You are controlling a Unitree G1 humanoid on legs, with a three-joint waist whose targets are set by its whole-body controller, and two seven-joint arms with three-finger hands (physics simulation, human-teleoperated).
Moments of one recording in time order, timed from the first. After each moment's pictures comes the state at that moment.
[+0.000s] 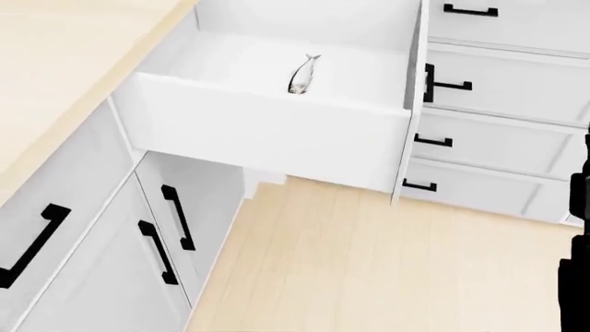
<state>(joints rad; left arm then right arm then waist) 0.42 0.02 -0.04 -1.00 0.06 -0.26 -0.10 0.27 0.04 -0.07 -0.80 -0.18 -0.32 0.03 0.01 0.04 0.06</state>
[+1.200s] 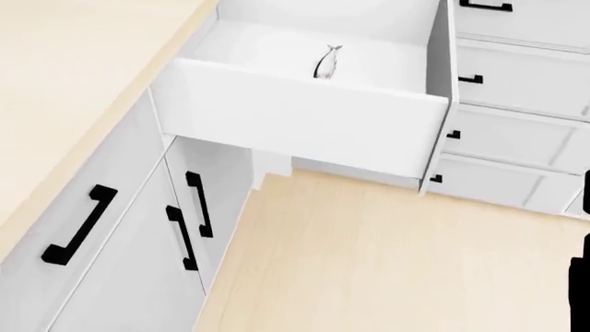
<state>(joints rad) 0.42 0.02 -0.05 -1.02 0.06 -0.27 -0.10 0.27 0.04 -0.08 -0.81 -0.17 -0.34 0.02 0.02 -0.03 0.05</state>
